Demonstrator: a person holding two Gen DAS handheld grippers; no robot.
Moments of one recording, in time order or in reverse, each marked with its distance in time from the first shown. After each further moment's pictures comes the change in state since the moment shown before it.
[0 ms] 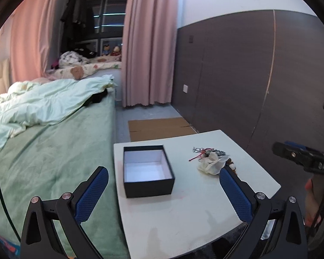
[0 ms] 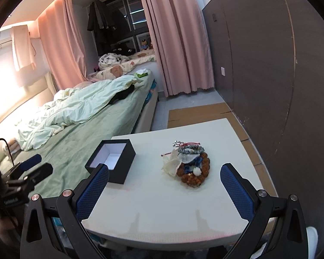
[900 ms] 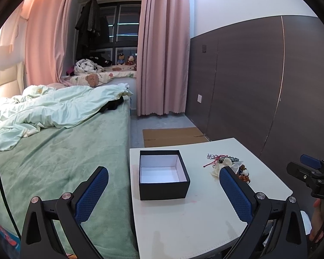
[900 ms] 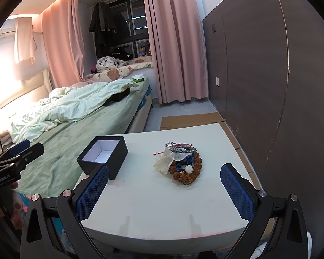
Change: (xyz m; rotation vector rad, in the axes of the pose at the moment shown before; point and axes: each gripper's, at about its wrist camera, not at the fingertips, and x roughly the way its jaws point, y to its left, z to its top) left arm -0.012 0.010 -0.012 -0.030 -0.080 0.105; right arm -0.013 0.006 -0.038 -0.059 -0.078 -0.060
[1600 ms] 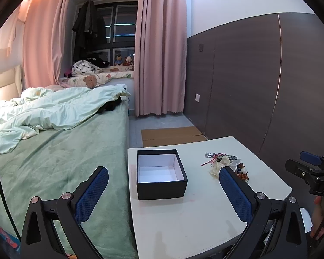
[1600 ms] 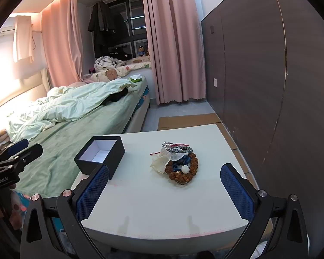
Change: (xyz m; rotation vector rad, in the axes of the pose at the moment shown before) left arm -0.003 -0.009 0.000 0.016 0.001 -0.004; right arm -0.003 -0.002 0.001 -0.004 -0.001 -0.016
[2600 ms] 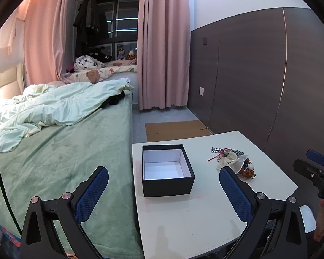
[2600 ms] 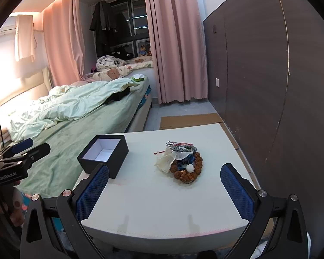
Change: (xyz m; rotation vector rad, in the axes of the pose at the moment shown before) left arm 0.010 0.006 0.000 0.008 0.040 0.025; right arm 0.001 0.006 -0.002 -0.004 -0.001 0.009
